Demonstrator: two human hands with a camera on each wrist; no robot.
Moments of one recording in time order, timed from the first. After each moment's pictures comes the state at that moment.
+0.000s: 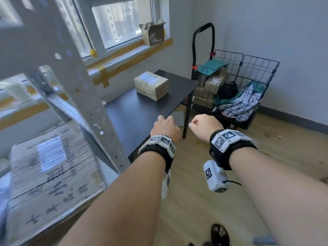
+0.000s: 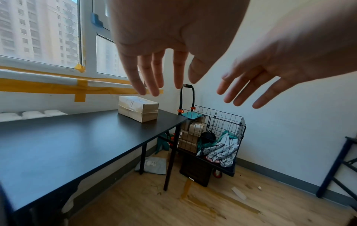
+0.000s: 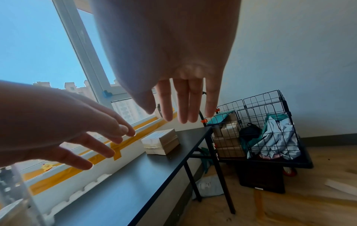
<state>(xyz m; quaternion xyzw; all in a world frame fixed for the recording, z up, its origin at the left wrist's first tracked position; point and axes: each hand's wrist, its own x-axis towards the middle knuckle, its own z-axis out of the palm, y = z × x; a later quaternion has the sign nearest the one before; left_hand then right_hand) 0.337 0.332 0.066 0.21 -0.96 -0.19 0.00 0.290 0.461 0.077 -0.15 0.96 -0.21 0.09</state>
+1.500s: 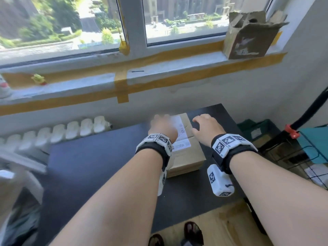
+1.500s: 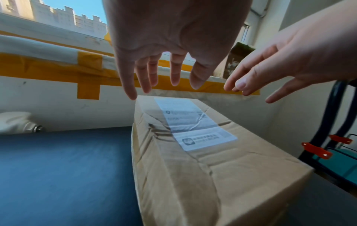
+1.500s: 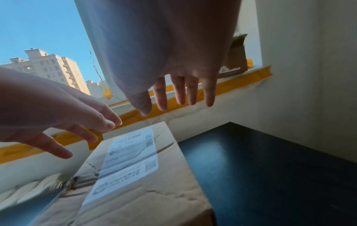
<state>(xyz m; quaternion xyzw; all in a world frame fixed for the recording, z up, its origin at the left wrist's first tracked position) -0.145 0.055 0.007 0.52 -0.82 -0.24 -0.03 -0.269 0.142 0.015 -0.47 0.86 -0.09 0.18</state>
